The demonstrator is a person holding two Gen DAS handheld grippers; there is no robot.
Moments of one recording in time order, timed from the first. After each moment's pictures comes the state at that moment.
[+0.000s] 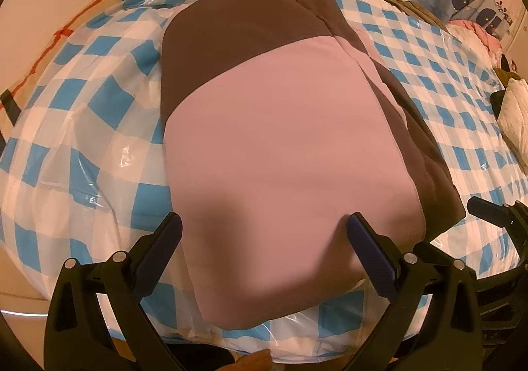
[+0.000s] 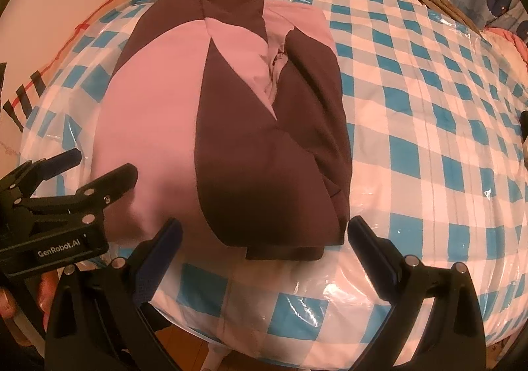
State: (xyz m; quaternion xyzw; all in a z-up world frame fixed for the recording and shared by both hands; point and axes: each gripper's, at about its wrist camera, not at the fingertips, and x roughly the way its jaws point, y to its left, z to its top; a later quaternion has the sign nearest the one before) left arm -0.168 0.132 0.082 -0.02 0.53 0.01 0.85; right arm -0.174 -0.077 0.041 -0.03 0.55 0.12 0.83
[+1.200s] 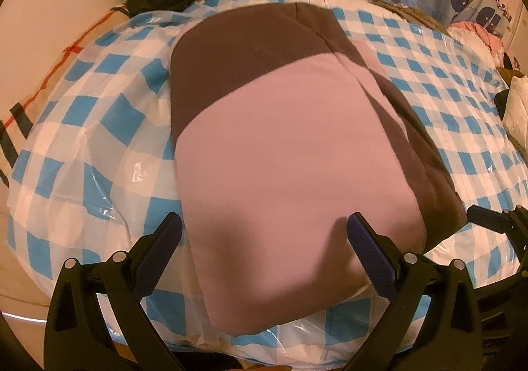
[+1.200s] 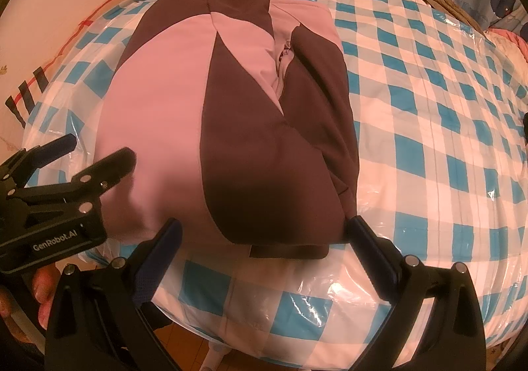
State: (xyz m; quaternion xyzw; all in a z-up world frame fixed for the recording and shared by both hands) left arm -0.173 0.128 0.094 0.00 0.50 0.02 0.87; right arm -0.175 -0.073 0.038 -0.04 0.55 0.12 0.82
